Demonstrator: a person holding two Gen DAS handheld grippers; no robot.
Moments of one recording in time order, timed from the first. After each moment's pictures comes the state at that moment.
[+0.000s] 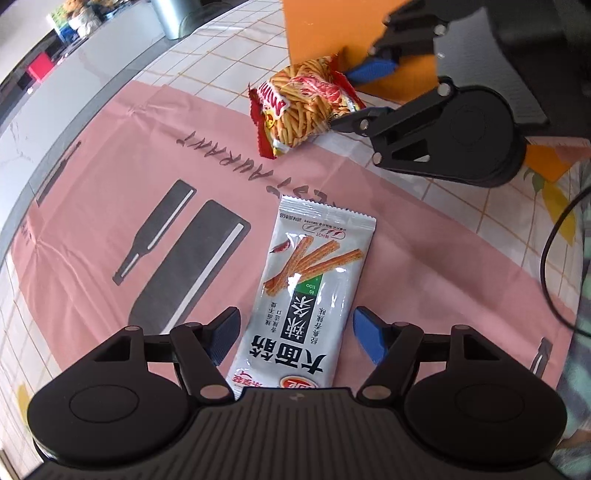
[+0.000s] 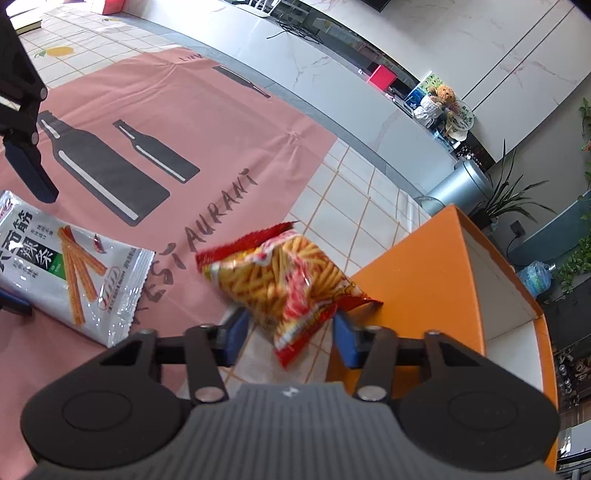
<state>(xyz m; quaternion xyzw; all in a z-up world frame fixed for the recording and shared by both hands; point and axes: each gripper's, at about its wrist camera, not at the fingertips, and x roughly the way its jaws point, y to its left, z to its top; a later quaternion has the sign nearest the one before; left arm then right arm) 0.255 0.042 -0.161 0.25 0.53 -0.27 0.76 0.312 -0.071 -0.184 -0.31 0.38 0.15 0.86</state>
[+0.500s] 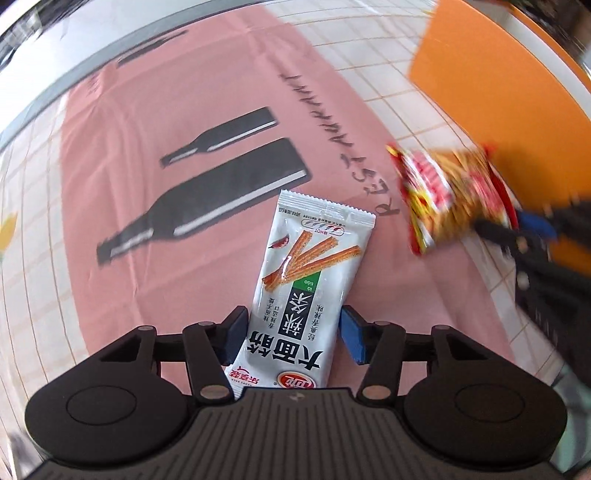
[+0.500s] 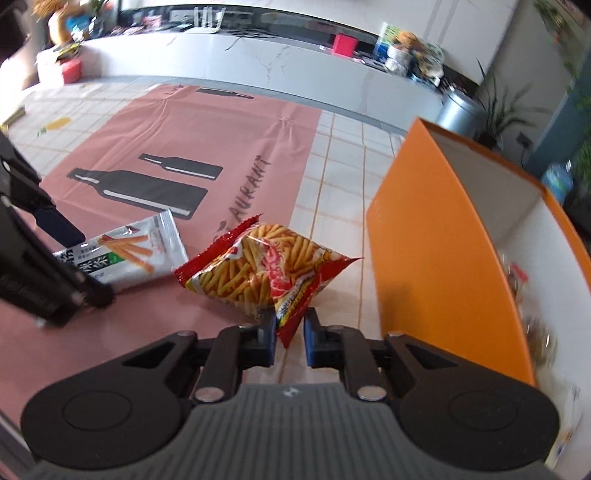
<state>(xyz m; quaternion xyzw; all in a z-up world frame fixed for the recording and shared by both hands) 0.246 0.070 -0.152 0.06 0.61 -0.10 0.78 0.242 -0.097 -0.167 -0.12 0.44 0.12 0.88</state>
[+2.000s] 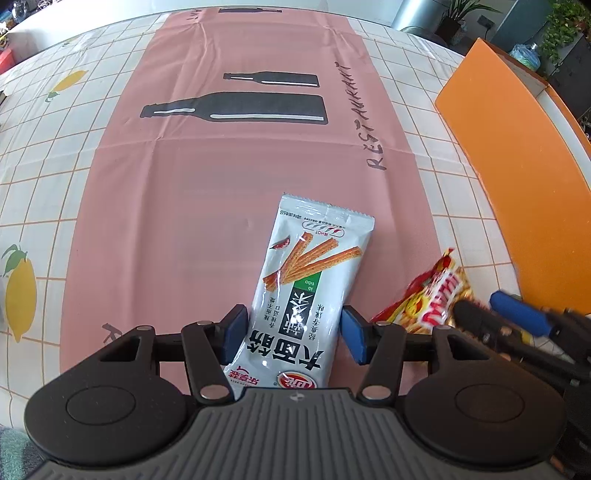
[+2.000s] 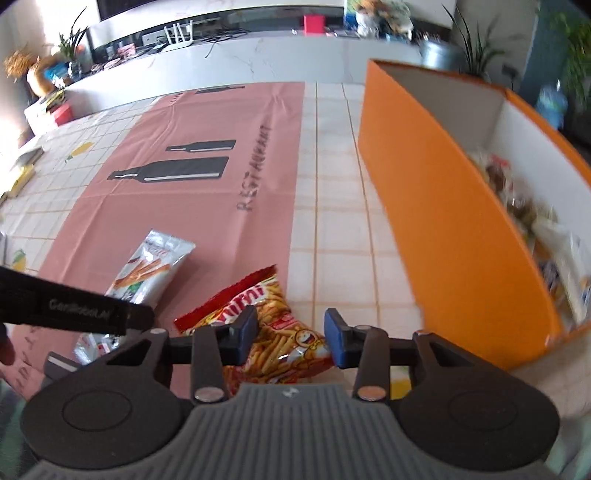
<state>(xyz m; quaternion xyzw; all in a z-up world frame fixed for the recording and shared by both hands) 0.154 0.065 -0.150 -0.09 0.58 -0.01 0.81 0.177 -0.128 -0.161 -0.01 0.47 0.13 0.87</state>
